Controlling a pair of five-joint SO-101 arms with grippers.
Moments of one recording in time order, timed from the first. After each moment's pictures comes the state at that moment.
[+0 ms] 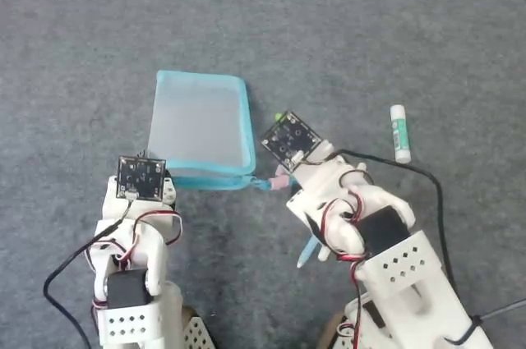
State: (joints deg) left arm -12.9 -103.1 95.3 47.8 -9.2; right arm -31.3 -54.2 51.4 66.0 19.2
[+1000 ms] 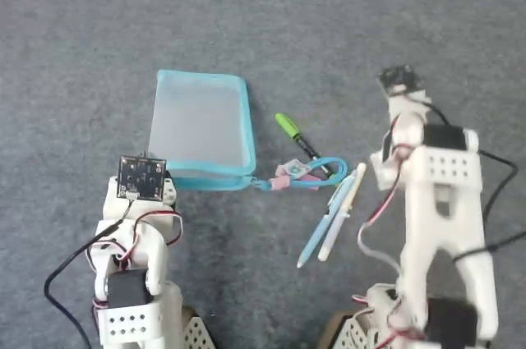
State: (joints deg) left arm -12.9 -103.1 95.9 47.8 -9.2; right arm 3.7 -17.8 29.4 73.4 19.1
